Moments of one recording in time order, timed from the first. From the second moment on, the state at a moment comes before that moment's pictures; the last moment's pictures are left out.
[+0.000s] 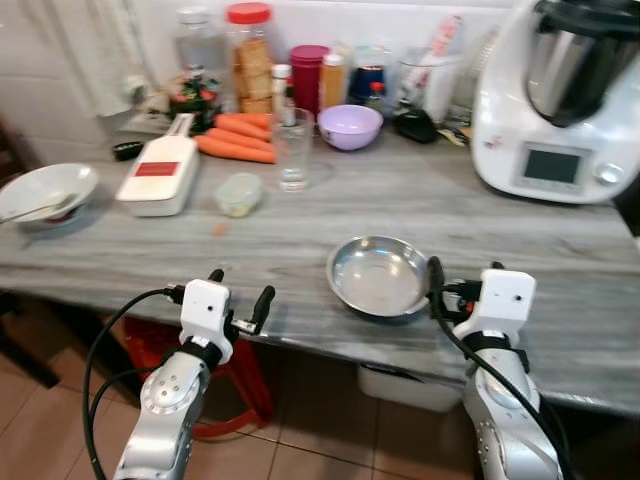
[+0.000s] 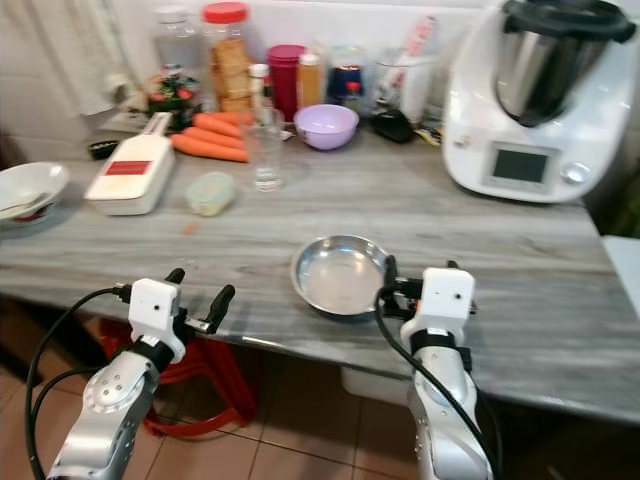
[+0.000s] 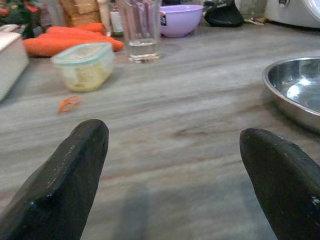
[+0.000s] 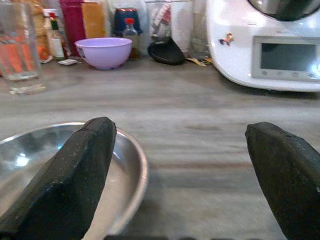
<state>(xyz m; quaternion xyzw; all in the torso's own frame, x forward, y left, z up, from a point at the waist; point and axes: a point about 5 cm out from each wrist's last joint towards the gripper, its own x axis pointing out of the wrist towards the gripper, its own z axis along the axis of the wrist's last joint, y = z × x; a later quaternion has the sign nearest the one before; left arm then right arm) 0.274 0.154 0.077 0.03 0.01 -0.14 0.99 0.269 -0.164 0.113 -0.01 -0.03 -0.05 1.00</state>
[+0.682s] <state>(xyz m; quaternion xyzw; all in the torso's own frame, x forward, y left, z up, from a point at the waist) 0.280 0.155 0.074 0.06 0.02 -0.14 0.99 0.272 -0.160 0.120 0.03 -0.03 -0.04 1.00</state>
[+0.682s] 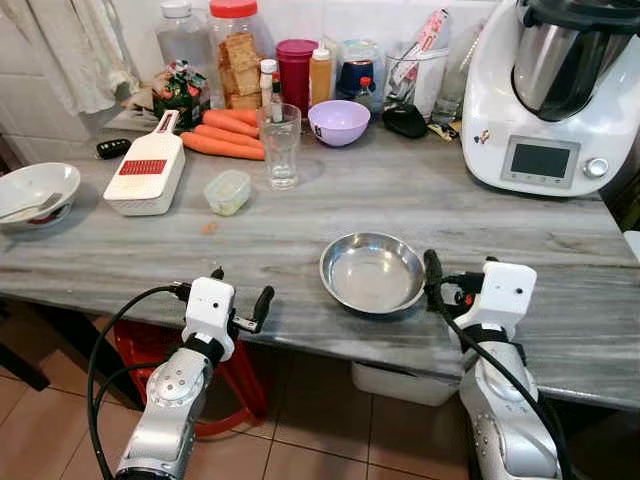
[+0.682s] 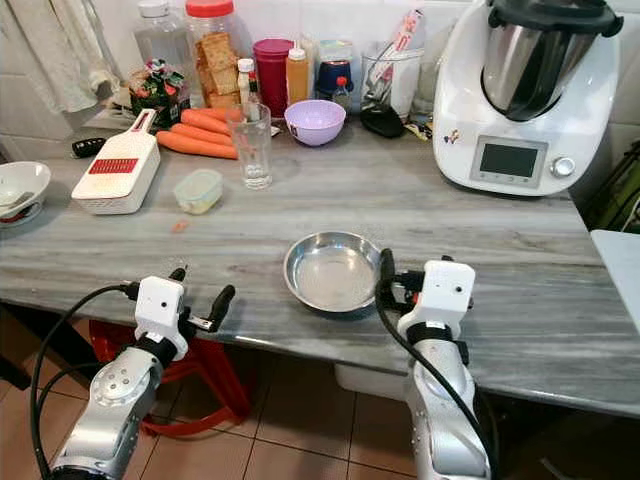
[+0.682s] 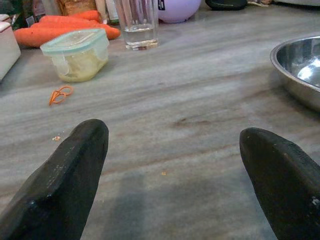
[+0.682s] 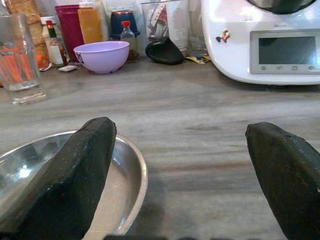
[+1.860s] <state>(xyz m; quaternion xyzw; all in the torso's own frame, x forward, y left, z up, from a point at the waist) 0.282 0.154 0.074 0.06 0.02 -0.14 0.99 0.273 -0.171 0.112 0.01 -0.01 -0.08 1.00</state>
